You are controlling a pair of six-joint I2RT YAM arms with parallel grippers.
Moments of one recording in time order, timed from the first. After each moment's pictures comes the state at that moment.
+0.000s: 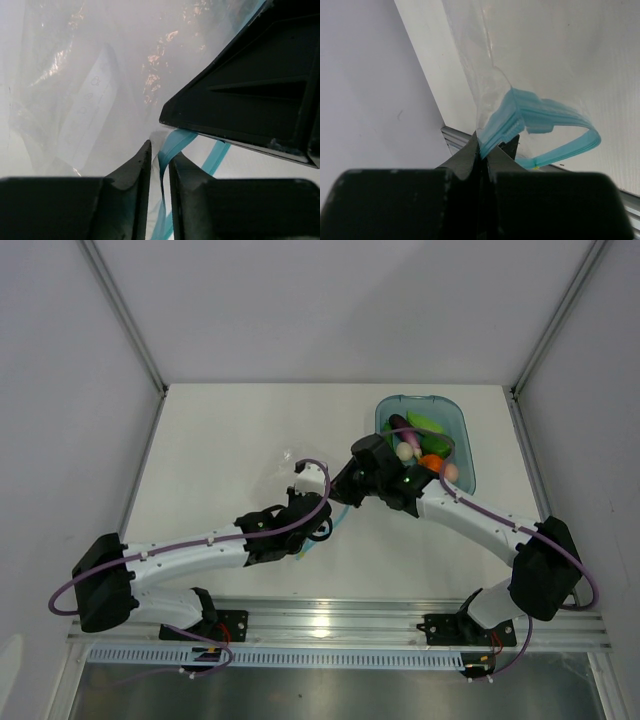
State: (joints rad) left arm -1.09 1.27 0.85 -0.24 -0.68 -0.52; right arm 0.80 1.48 1.15 -0.37 -0.07 1.33
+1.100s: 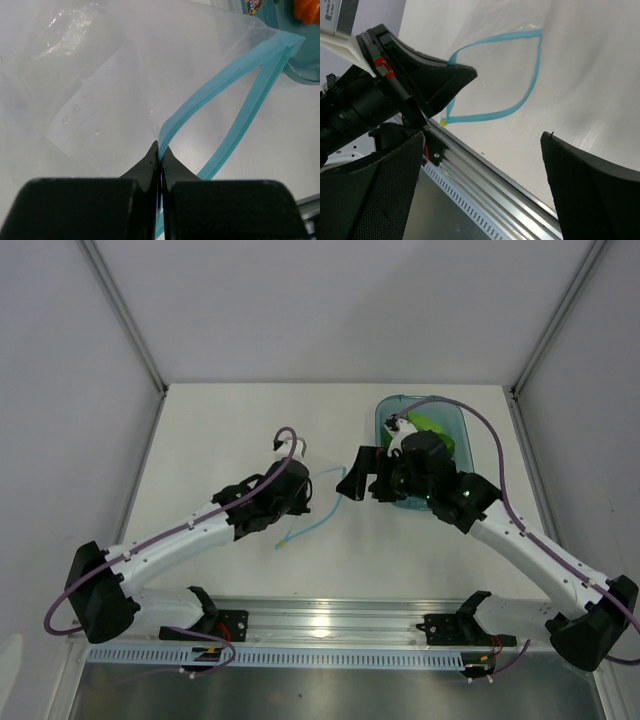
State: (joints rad) left arm -0.87 1.24 0.98 -0.48 -0.40 -0.59; right arm 0.75 1.16 1.12 -0.48 -0.14 0.67
